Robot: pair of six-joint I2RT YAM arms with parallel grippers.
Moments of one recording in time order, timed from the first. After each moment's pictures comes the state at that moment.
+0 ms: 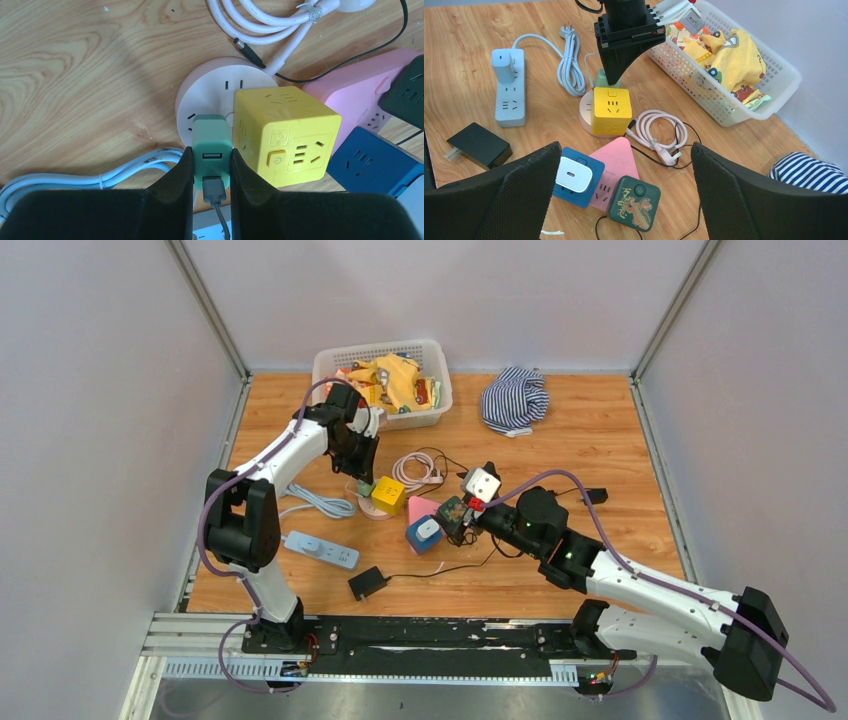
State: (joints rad) left arm -0.29 1.74 1.36 -0.80 0.25 0.06; right arm 0.96 0.93 0.59 0.28 -0.02 -0.28
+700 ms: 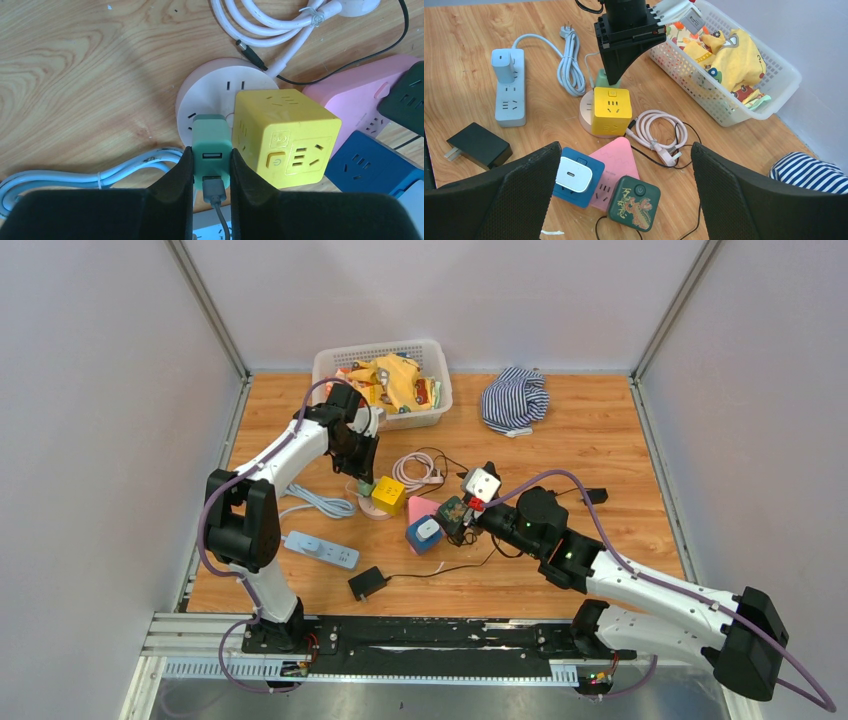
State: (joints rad) left arm -0.29 1.74 1.36 -0.80 0.24 0.04; right arm 0.96 0.93 0.59 0.28 -0.02 -0.28
